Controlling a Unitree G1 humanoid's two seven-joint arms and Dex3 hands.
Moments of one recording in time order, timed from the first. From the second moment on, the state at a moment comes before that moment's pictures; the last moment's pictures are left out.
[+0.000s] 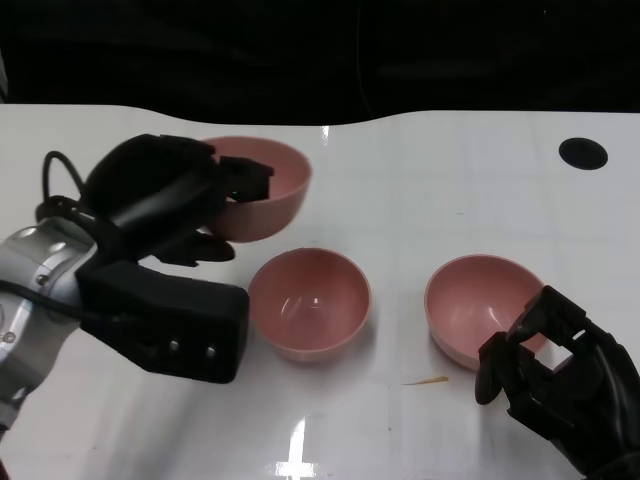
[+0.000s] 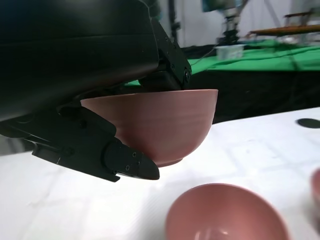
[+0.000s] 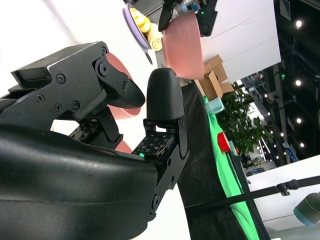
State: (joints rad) left arm -0.51 0.54 -0.34 0.11 0.66 -0.28 -0.17; right arm 0.10 0.11 -0.12 0.07 0.46 -0.06 0.40
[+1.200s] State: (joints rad) left arm -0.52 0.38 -0.46 0.37 0.78 -0.39 -0.05; right arm 0.09 0.12 -0.12 0.11 0.46 -0.11 0.43
